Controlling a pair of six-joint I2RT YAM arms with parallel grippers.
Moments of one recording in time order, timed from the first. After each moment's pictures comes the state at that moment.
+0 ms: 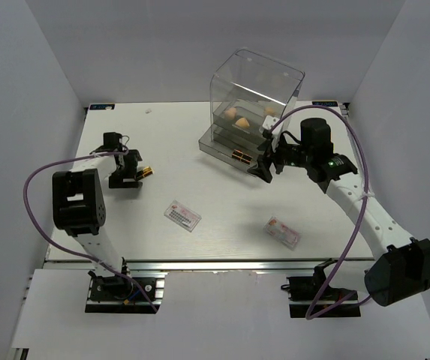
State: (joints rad) left arm 0.08 1.80 1.10 -0.45 -0.01 -1.50; right arm 0.39 1.25 1.12 -0.36 -0.69 -0.46
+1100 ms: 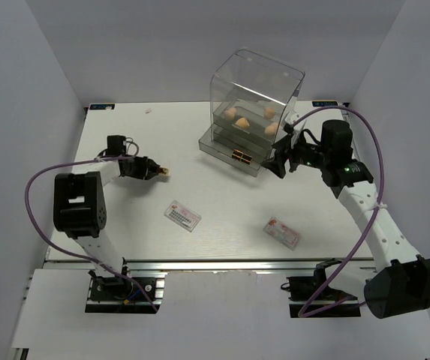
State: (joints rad) left arm 0.07 1.83 1.08 -0.29 0.31 -1.30; right arm 0.25 1.16 1.07 -0.32 -0.75 -0.36
